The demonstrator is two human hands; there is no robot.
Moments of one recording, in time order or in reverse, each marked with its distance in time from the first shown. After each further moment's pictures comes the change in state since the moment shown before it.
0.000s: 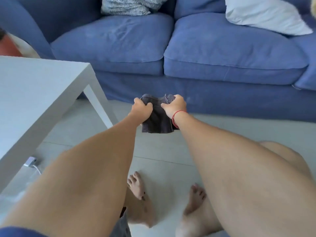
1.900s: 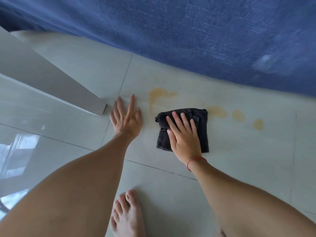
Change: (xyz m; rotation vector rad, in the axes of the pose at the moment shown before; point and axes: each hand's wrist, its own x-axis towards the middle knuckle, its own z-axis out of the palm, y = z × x) left_hand 0.206 -0.260 0.141 0.516 -0.022 -0.123; right_hand 0.127 0.287 0.192 -0.838 -0.281 -0.535
